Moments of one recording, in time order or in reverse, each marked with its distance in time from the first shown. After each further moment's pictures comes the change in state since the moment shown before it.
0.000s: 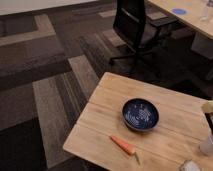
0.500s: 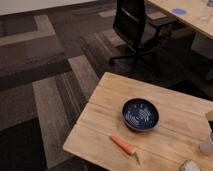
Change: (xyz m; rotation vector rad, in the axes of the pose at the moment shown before) arm 0.018 -0.002 0.014 -0.059 -0.035 -0.038
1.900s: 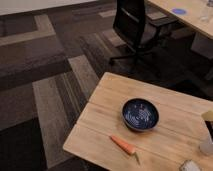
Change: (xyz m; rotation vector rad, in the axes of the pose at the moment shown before) arm -0.006 0.007 0.008 -0.048 -0.022 -0.049
